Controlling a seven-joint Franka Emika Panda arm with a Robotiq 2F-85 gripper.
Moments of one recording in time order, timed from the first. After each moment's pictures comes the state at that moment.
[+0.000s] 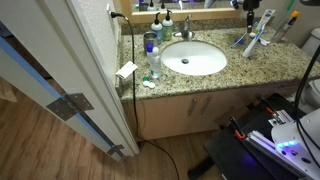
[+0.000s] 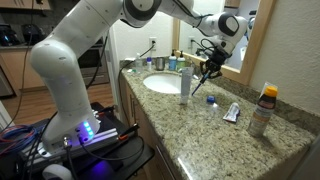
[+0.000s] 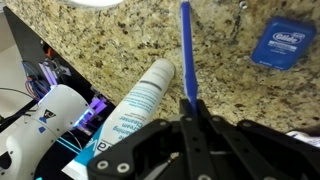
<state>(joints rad) -0.31 0.85 -0.26 -1.06 0.05 1.29 2.12</state>
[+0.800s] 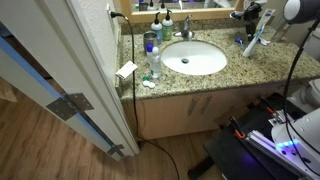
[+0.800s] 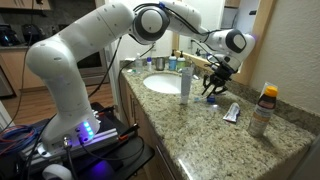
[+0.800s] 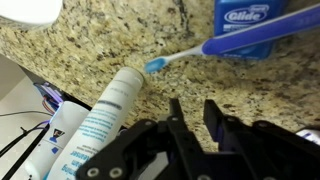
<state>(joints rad) -0.40 1.06 -0.27 -0.85 0.06 1.21 2.29</state>
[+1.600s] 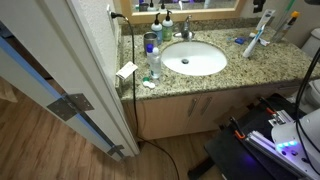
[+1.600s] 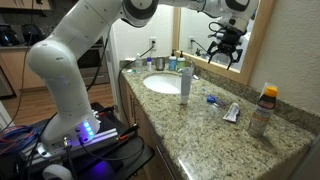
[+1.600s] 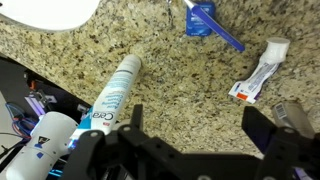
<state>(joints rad) -0.36 0.84 -0.28 -0.84 0.04 1.26 2.27</state>
